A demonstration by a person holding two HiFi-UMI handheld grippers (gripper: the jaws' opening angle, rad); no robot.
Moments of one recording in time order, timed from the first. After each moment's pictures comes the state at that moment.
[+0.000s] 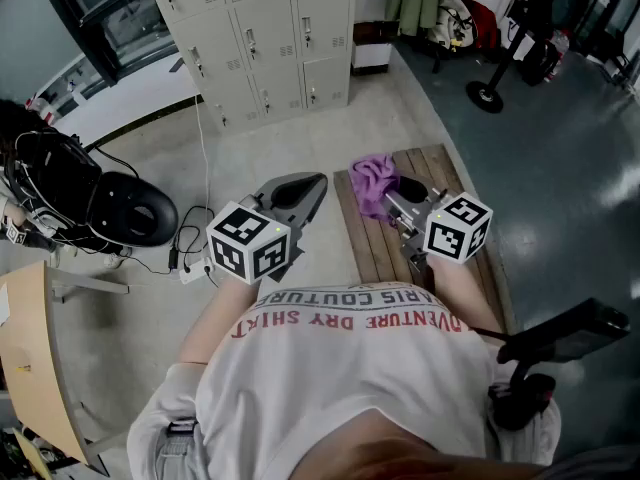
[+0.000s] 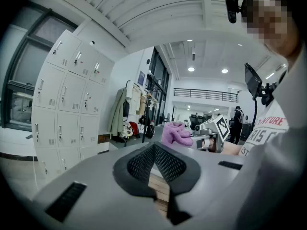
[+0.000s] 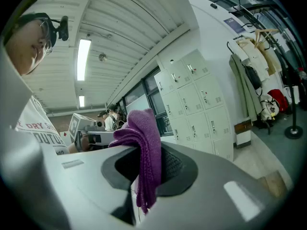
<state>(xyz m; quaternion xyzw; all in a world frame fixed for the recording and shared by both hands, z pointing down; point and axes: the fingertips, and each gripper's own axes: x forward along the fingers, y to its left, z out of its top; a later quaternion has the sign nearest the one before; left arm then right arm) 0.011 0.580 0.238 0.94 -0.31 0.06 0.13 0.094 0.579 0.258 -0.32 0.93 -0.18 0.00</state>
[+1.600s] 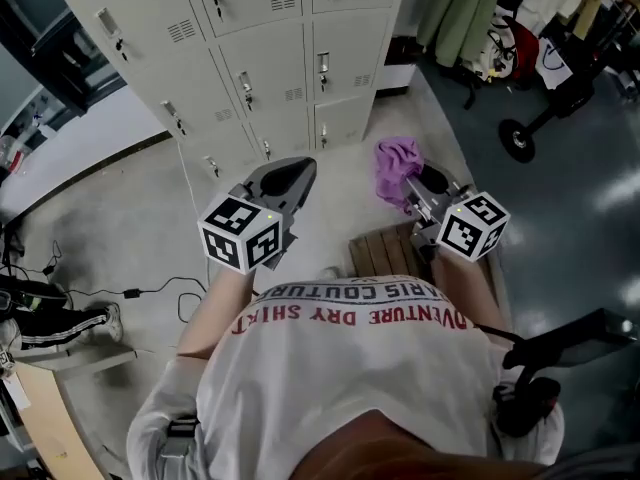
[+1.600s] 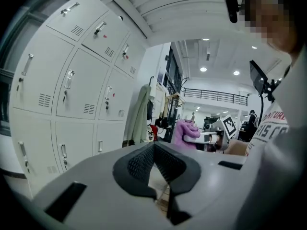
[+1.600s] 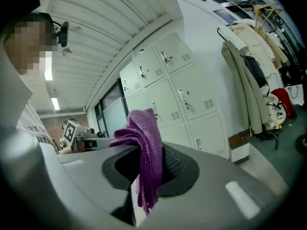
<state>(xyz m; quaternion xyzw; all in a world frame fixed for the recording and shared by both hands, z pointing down) -0.081 0.030 0.290 0.93 -0.33 0.06 0.14 0.057 0.040 0.296 -0.40 0.90 -0.19 0.02</state>
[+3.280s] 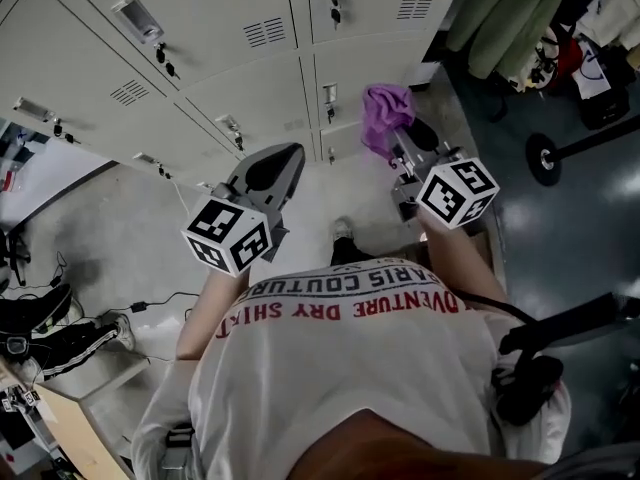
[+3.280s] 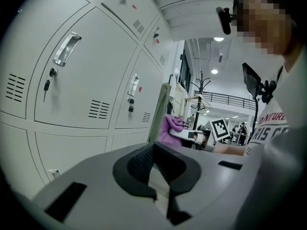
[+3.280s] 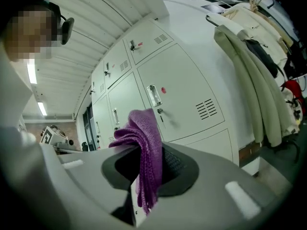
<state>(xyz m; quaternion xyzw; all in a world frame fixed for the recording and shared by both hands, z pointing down) -0.070 -0.278 0.324 0.92 -0.36 0.04 0.16 0.067 -0.324 0.322 -0.43 0.88 -0.17 0.08</state>
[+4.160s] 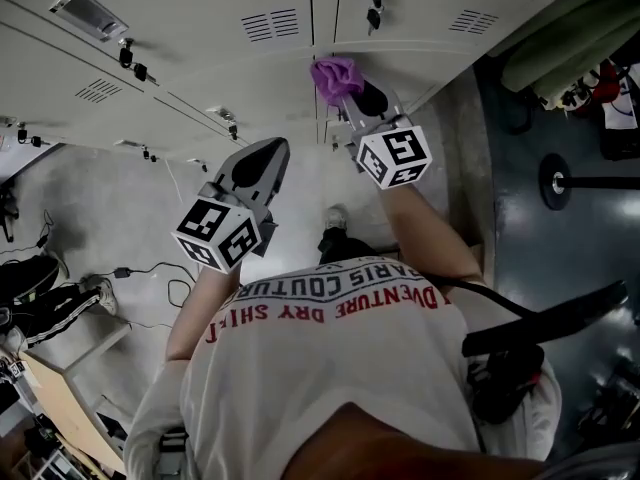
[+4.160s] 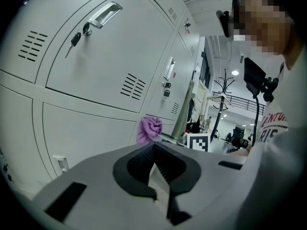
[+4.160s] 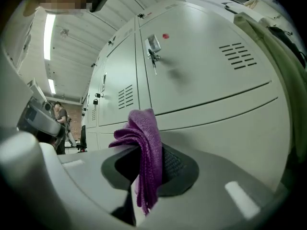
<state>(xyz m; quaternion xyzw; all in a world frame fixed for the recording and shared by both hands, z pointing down) -0.107 -0.372 0.408 0.87 -0.44 0.04 0.22 -0.023 -0.486 0.438 -0.41 0.91 -0.07 0.04</state>
